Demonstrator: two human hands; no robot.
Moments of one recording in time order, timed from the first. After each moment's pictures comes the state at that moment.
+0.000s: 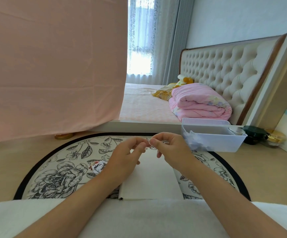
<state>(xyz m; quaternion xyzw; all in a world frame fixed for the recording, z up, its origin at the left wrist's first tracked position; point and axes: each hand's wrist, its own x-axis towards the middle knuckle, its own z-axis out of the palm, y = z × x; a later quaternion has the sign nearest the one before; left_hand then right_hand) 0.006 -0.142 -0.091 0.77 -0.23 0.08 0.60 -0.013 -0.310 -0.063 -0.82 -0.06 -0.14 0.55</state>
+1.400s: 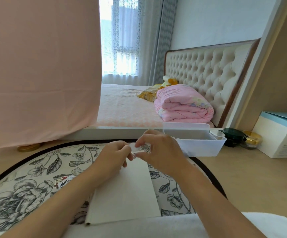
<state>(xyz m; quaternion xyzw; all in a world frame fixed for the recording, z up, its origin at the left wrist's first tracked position) 0.041 -0.180 -0.071 0.82 -0.16 -0.03 0.55 0.006 -0.355 -0.053 -0.93 -0.16 -0.27 0.20</state>
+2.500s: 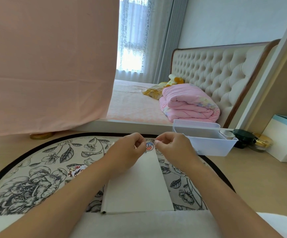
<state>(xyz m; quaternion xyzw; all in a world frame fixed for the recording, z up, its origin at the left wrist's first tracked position) 0.047 -0.172 -0.078 0.88 -0.23 0.03 0.42 0.007 -0.349 -0.061 -0.91 0.05 -0.17 0.38</state>
